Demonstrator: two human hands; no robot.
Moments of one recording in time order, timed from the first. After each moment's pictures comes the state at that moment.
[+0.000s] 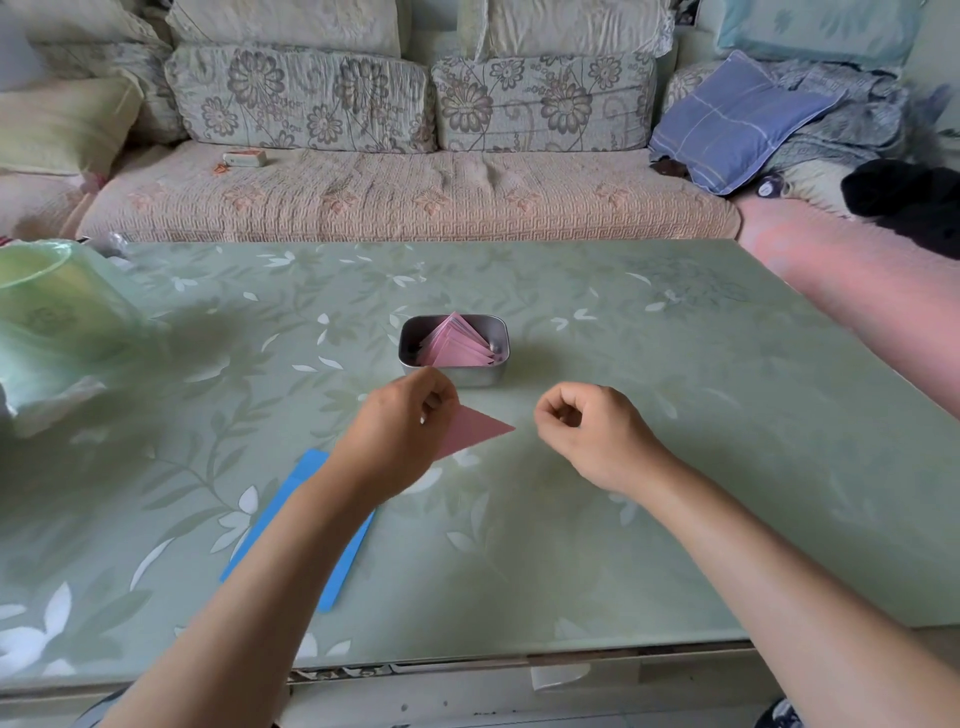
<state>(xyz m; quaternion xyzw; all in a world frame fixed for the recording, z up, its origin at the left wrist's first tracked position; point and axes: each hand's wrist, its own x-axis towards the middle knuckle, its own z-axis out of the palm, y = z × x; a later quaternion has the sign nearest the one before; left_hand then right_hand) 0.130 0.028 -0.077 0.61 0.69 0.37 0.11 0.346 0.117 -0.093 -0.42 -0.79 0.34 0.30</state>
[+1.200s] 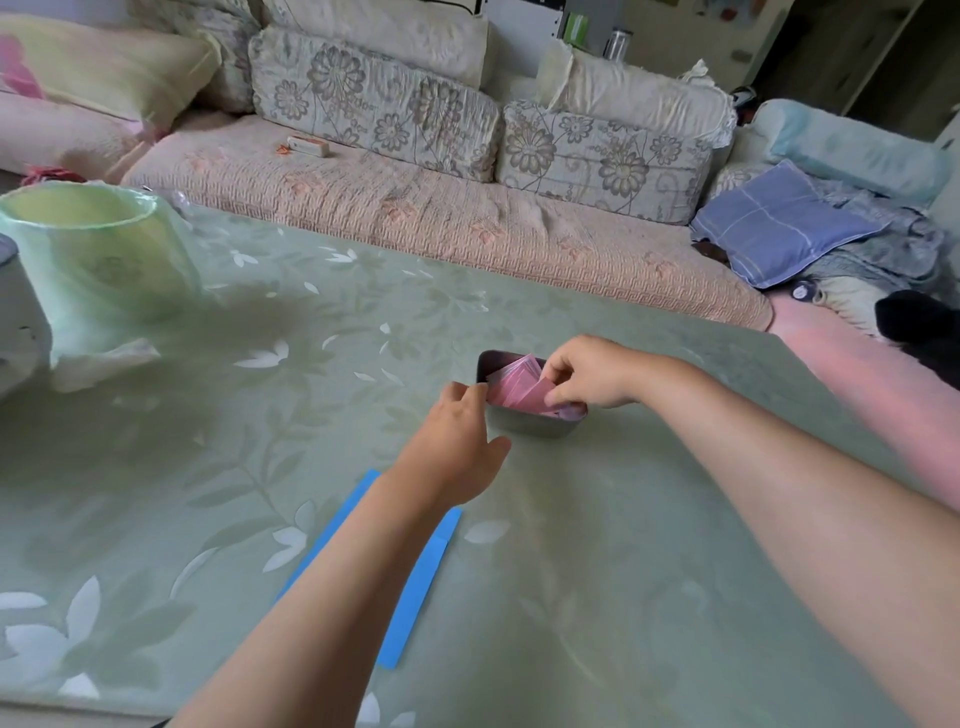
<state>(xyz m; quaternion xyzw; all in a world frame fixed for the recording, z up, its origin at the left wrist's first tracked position) 0.088 0.055 -0.097 0.57 0.74 0.32 0.16 0.217 0.220 -0.019 -0.39 -0.91 0.16 -0.06</state>
